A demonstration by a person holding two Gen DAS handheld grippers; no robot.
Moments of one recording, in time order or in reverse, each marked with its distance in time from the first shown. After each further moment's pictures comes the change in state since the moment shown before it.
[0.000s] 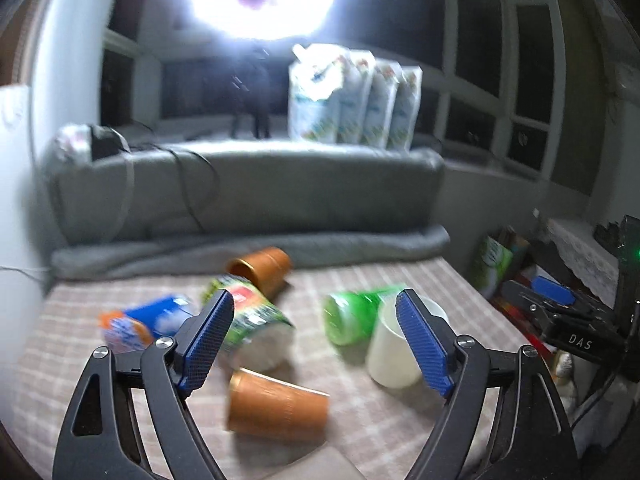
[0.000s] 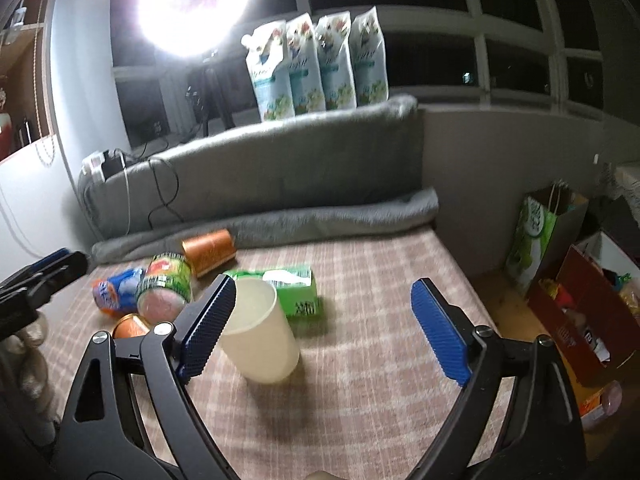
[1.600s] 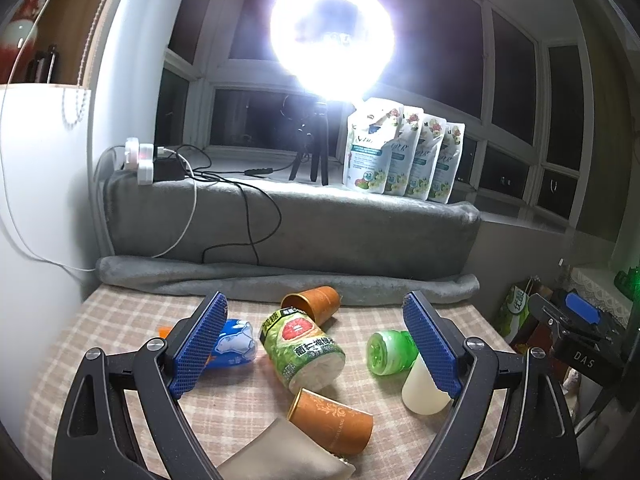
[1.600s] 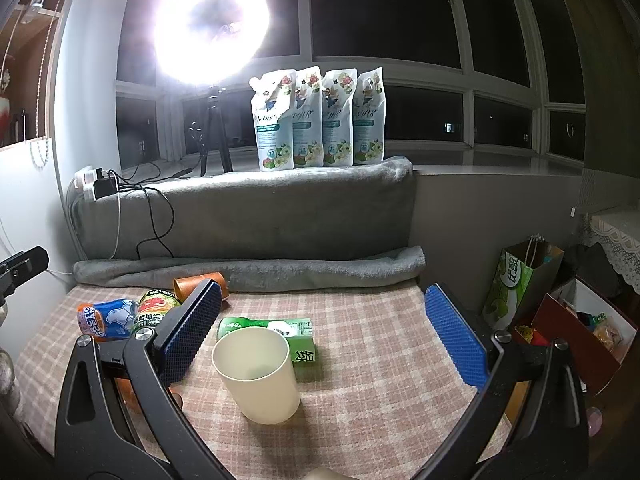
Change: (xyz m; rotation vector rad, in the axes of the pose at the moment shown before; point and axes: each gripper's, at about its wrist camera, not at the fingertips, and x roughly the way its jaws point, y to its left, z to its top) left arm -0.037 0.035 0.007 -0.095 -0.127 0.107; right arm -0.020 0.034 0.016 -0.077 -0.148 -0.085
